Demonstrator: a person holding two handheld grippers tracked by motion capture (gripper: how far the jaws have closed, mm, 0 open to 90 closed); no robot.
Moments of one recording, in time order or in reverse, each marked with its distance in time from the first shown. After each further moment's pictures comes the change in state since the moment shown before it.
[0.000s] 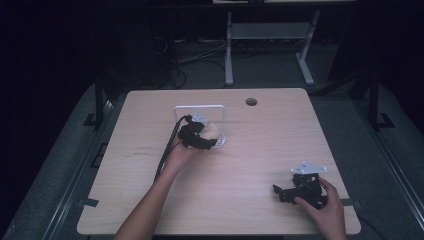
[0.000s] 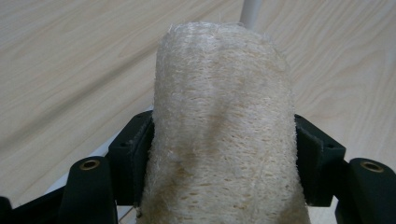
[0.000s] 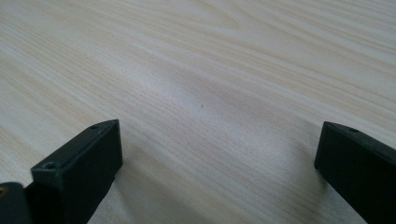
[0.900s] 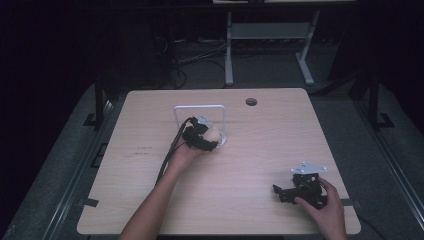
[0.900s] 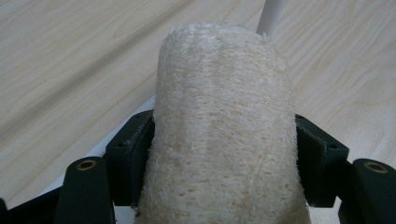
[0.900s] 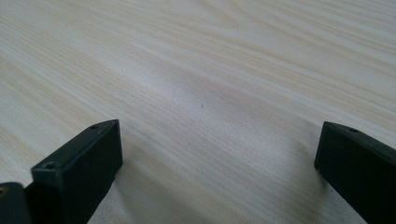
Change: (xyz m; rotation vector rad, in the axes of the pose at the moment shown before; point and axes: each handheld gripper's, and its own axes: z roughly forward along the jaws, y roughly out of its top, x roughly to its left) left arm 0.005 -0.006 0.026 0.065 0.023 0.047; right arm 0.000 0.000 0.000 0.000 0.000 0.000
